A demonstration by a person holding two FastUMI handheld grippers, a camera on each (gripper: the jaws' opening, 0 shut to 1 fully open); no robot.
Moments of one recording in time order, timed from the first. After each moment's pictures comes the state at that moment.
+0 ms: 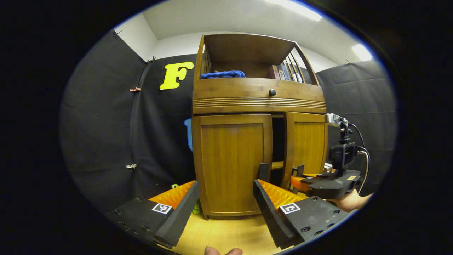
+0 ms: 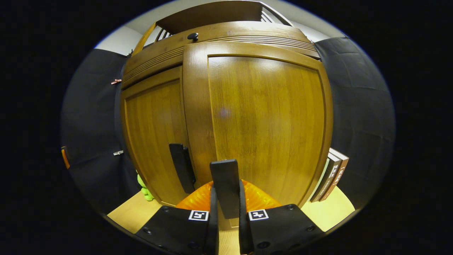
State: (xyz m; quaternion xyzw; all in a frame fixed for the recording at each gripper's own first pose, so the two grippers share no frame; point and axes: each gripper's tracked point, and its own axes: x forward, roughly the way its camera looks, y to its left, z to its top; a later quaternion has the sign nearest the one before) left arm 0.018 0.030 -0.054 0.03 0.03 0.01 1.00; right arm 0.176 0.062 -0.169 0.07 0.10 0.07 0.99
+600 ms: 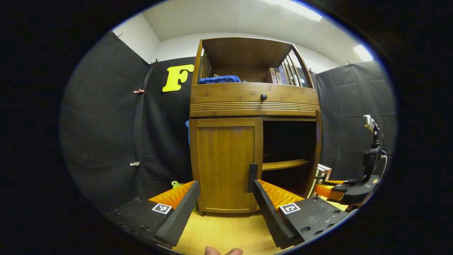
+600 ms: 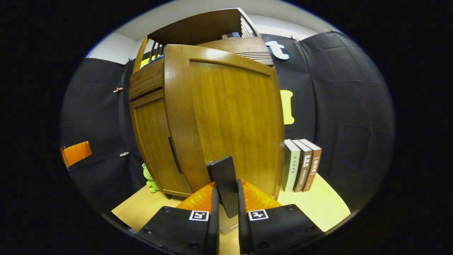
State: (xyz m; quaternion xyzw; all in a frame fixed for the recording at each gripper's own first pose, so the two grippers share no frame) left arm -0.017 -0.009 -0.046 0.02 0.03 0.03 1.00; right arm 0.074 -0.037 -0.159 0.09 0.11 0.05 0.99
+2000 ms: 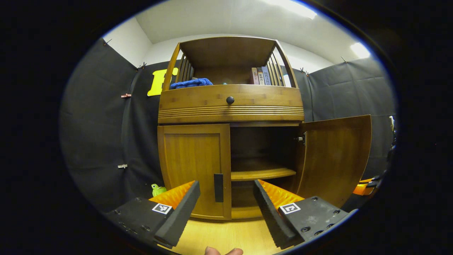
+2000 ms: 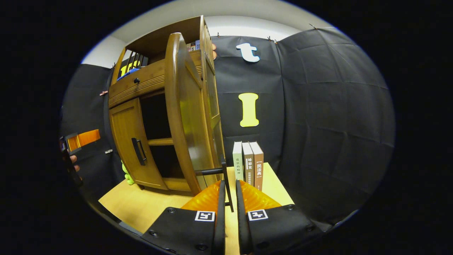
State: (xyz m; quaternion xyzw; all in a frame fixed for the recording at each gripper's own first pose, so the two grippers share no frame) left arm 0.034 -0.117 -0.033 0.02 0.02 0.01 1.00; right arm 0.033 -0.238 -0.141 0.06 0.11 0.00 0.99
